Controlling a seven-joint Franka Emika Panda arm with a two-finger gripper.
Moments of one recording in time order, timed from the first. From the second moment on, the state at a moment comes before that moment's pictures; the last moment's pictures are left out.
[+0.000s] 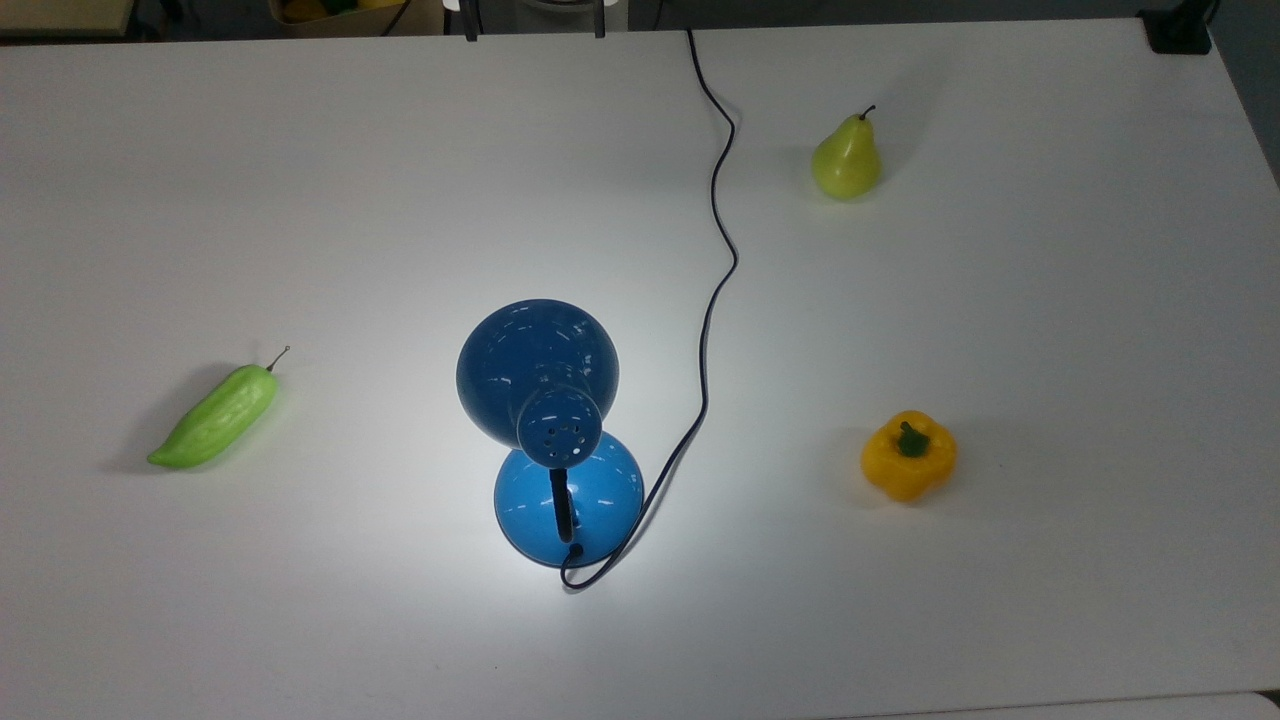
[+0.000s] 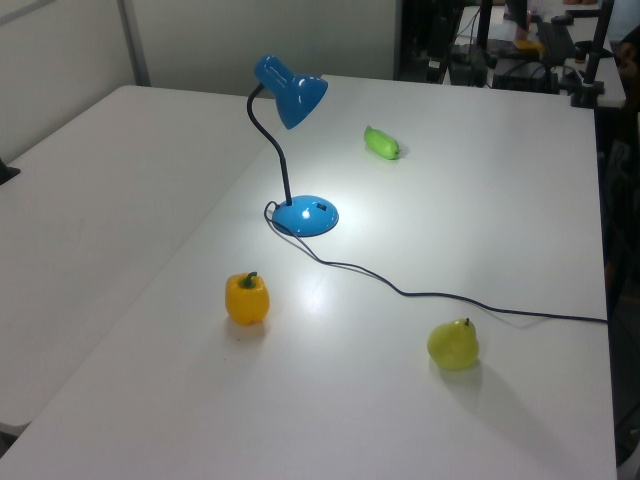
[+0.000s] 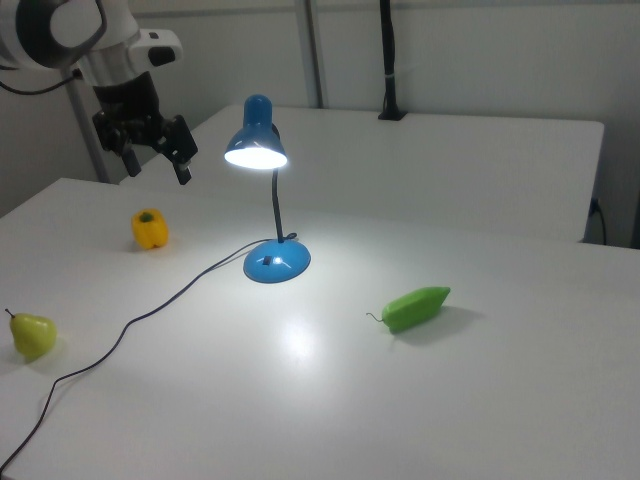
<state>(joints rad) 0.11 -0.01 -0.01 -1.60 0.01 1.73 -0.01</state>
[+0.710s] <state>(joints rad) 0.11 0.00 -0.01 -1.61 0.01 1.73 -0.01</state>
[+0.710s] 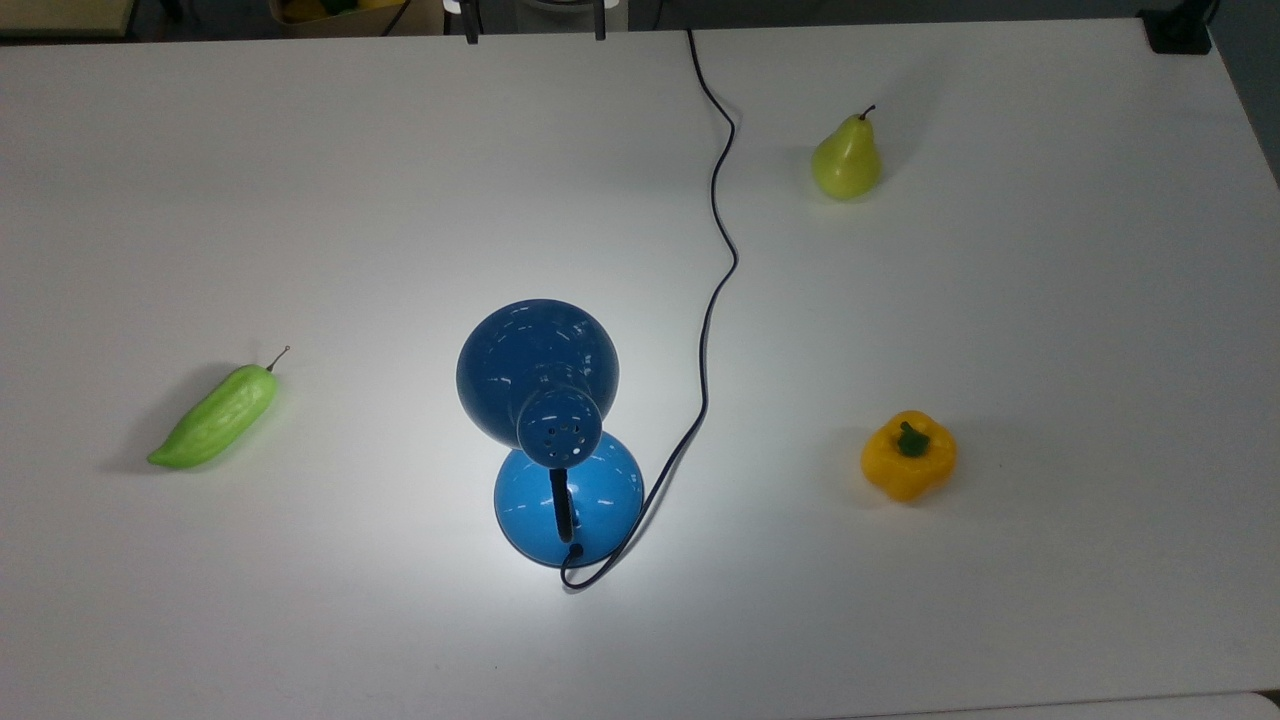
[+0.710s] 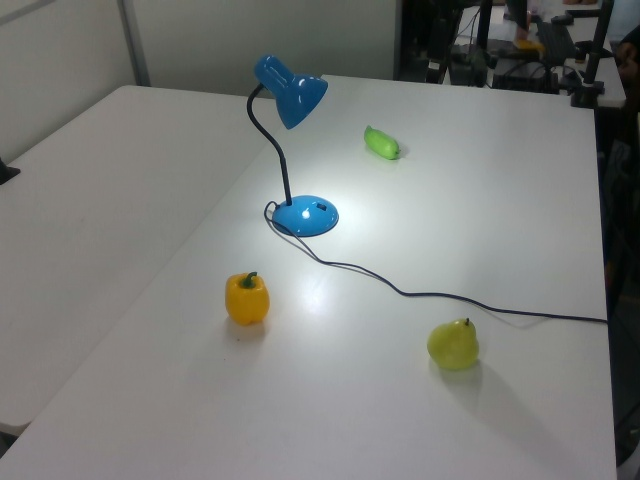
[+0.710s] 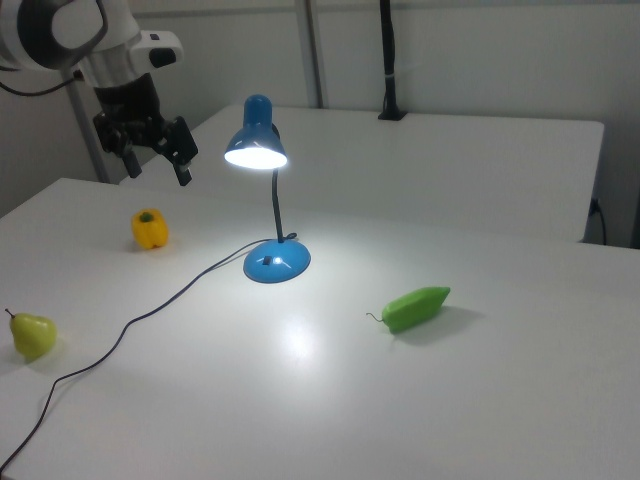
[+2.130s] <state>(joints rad) 0.10 0.03 -0.01 -1.62 0.06 1.79 -0.01</state>
